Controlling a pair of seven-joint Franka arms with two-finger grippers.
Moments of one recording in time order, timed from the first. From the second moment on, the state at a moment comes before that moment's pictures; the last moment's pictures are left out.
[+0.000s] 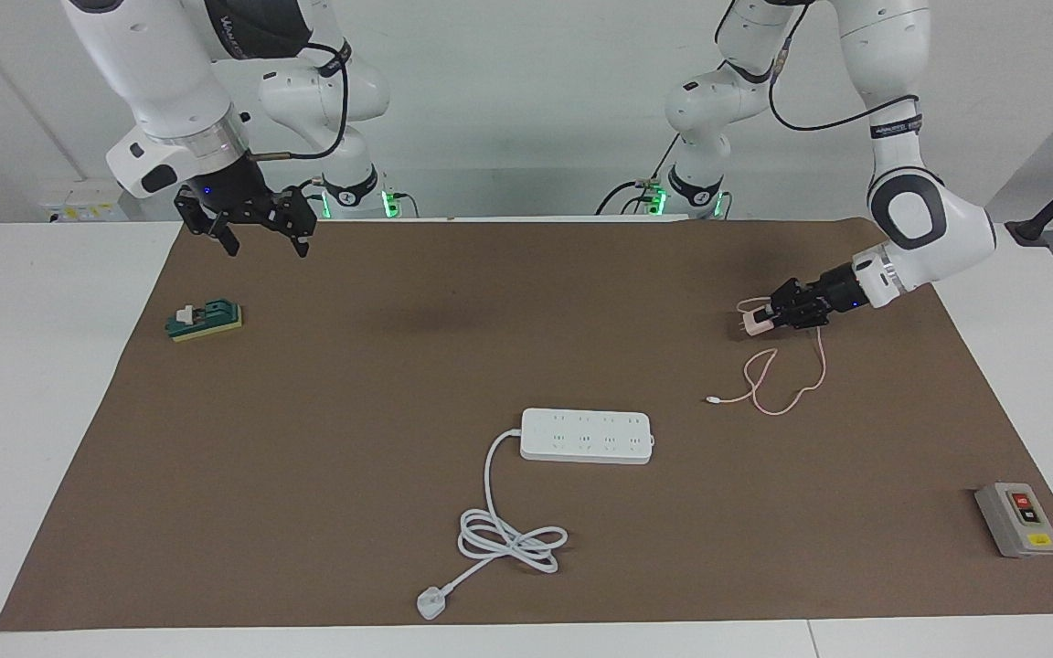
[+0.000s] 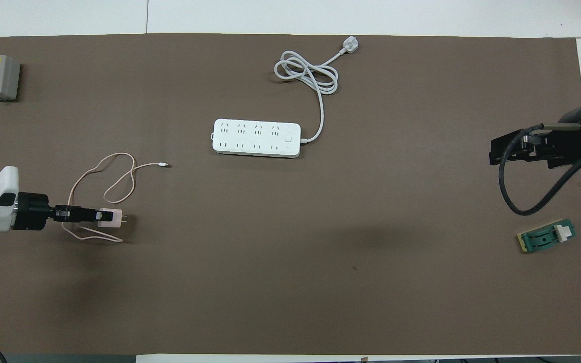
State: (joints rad) left arm 0.33 0.11 -0.04 -2.25 -0.73 1.88 0.85; right arm 0.10 -0.01 -0.05 -1.62 0.03 1.56 0.14
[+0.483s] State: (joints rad) left arm 0.39 0.12 -0.03 -2.26 -0.73 1.88 0.92; right arm 0.10 0.01 -0.07 -1.60 0.03 1.55 0.01
